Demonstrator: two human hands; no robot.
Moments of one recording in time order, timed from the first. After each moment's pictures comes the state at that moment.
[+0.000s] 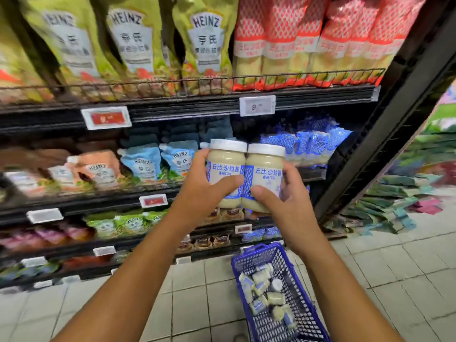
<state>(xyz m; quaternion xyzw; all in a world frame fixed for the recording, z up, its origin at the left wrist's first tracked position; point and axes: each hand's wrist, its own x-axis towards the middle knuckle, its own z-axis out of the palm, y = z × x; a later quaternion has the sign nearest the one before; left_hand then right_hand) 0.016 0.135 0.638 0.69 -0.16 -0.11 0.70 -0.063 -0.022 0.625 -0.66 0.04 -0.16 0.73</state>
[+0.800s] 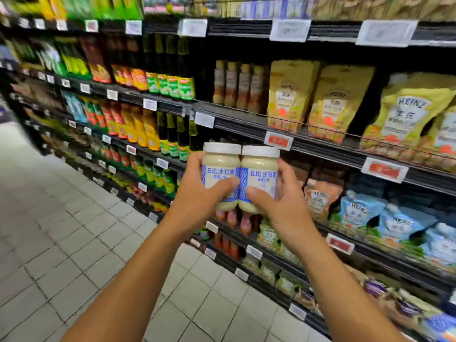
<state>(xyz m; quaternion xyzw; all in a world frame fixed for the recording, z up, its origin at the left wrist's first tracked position) -0.105 0.577 0.710 0.70 0.04 0.23 0.67 -0.043 0.412 0.698 -0.61 -0.28 0.07 0.74</state>
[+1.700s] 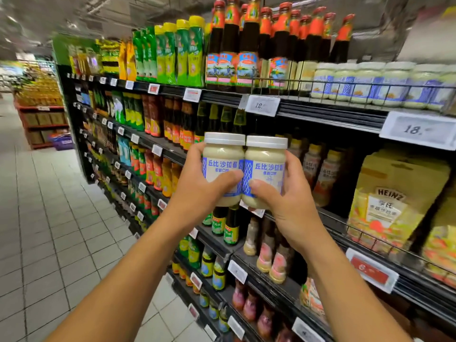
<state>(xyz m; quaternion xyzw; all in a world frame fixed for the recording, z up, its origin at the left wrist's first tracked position) 0.049 0.771 0.810 0.70 0.01 0.39 0.60 0.143 0.627 0.804 -0.54 -0.44 0.06 0.72</state>
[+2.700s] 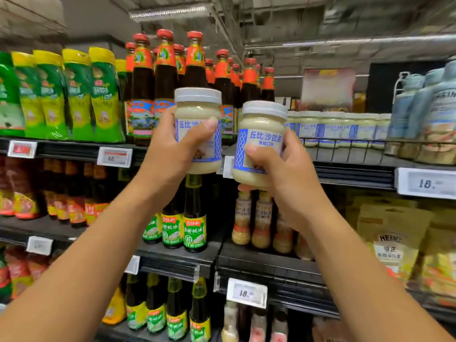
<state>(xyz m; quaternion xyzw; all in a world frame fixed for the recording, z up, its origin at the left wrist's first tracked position) 0.216 0.927 0.943 0.63 -0.24 0.31 0.67 0.221 0.749 0.926 -0.59 -0.33 -0.15 0.72</state>
